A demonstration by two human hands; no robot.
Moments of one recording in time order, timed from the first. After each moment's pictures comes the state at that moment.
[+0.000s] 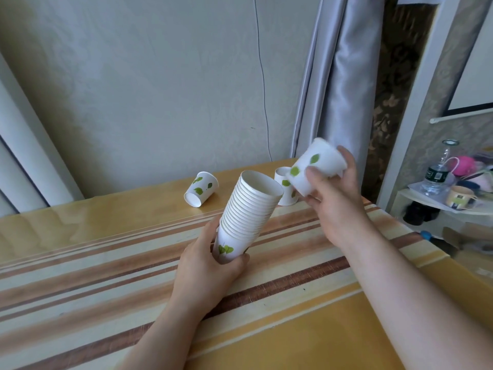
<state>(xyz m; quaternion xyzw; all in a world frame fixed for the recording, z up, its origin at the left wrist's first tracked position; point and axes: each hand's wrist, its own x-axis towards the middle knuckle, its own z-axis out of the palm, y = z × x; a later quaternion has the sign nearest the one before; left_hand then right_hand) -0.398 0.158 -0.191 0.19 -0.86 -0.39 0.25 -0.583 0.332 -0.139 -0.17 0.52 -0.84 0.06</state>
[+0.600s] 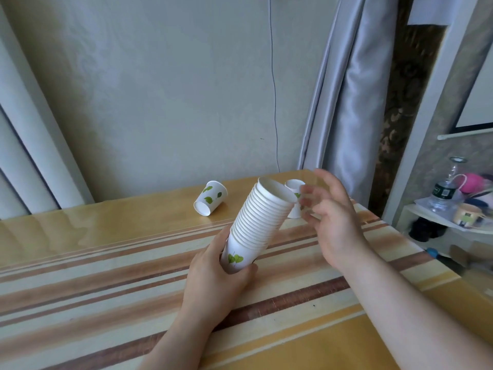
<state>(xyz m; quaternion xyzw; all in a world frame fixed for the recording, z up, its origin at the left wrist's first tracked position) -0.398 0.158 -0.190 0.21 -0.85 -0.39 0.27 -0.564 0.317 -0.135 -0.20 0.55 -0.81 0.10</state>
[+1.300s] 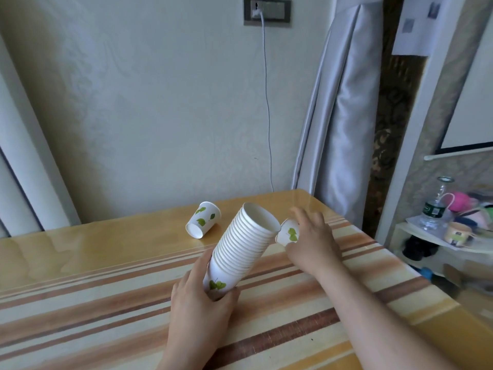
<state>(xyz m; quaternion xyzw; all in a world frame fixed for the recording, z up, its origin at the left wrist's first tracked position) -0.404 0.154 -0.194 0.28 -0.82 -0.39 0.31 -0.611 0.290 -0.164 -0.21 0.94 -0.27 -0.05</state>
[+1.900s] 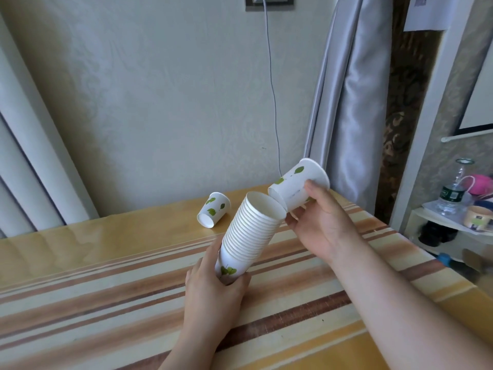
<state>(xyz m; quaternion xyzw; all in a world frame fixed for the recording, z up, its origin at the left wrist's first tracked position) -0.400 0.154 -0.192 0.27 -0.83 -0.39 0.30 -0.588 0.286 -0.128 -0.18 0.33 -0.88 0.29</state>
